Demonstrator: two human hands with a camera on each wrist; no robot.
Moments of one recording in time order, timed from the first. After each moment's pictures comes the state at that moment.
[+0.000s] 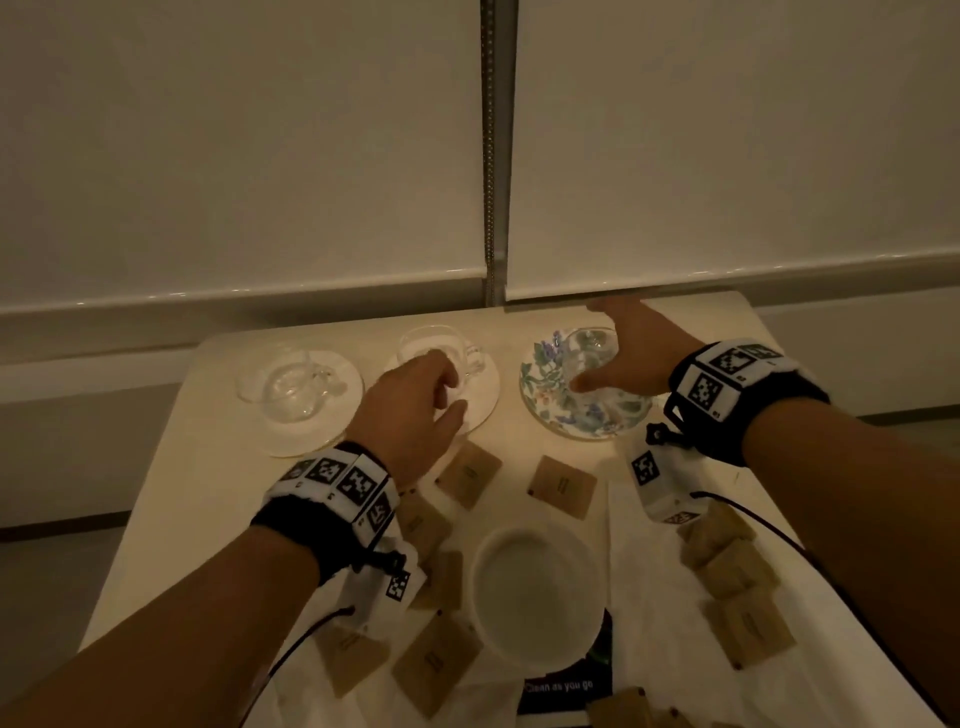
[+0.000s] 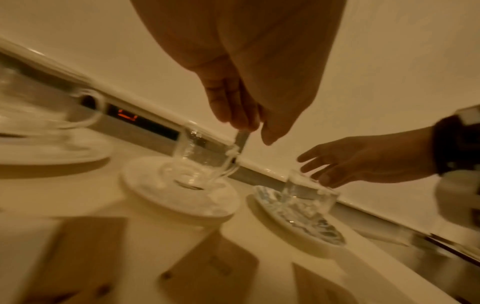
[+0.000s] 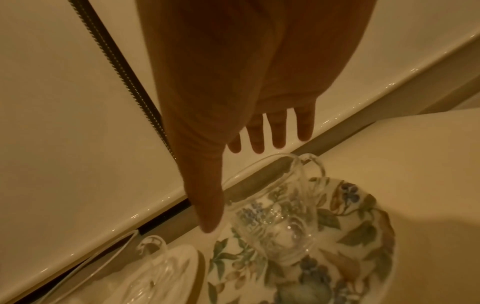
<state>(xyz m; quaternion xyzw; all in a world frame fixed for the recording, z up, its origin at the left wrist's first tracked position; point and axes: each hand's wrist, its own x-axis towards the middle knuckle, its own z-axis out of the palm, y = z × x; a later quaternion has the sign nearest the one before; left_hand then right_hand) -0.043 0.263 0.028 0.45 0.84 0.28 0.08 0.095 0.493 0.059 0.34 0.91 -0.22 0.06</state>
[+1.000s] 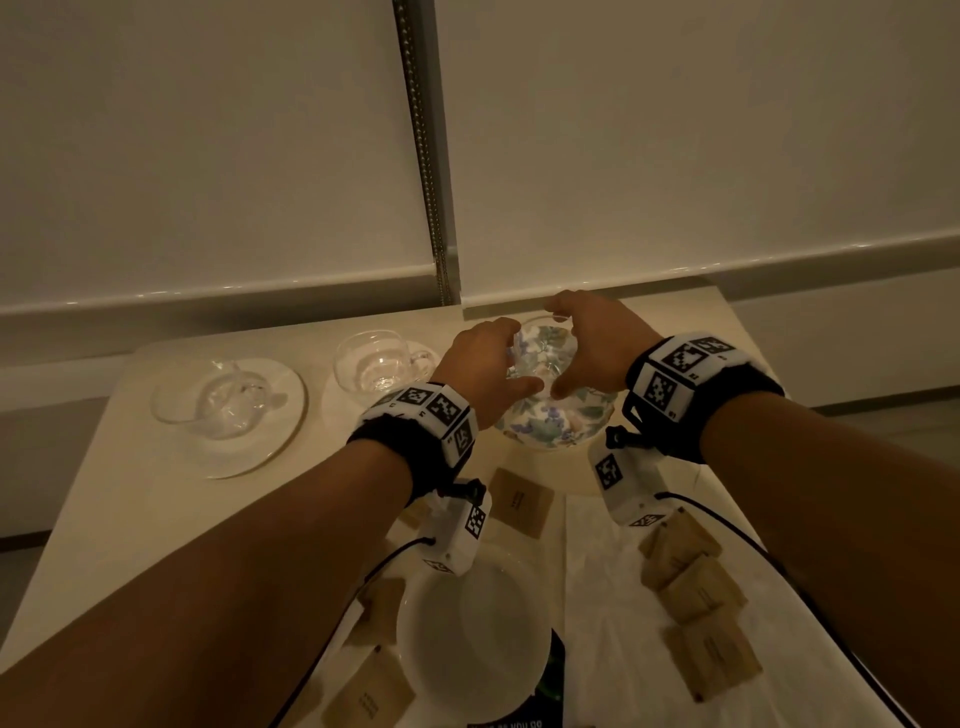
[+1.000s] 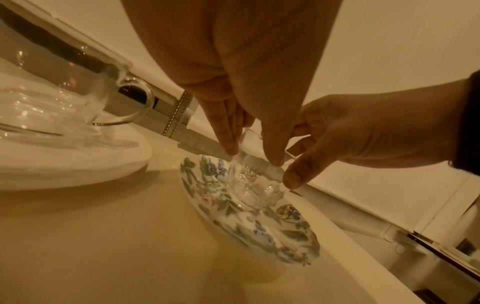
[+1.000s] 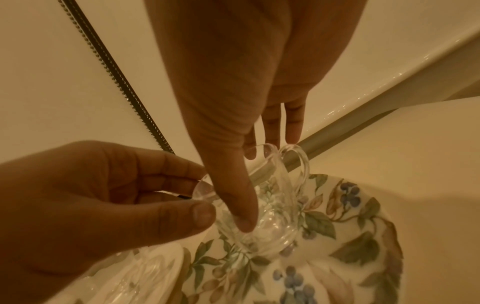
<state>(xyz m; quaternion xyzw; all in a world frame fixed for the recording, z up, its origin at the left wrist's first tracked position) -0.016 0.400 0.010 0.46 0.82 0.27 0.21 0.091 0.521 0.047 0.30 0.93 -0.22 0.06</state>
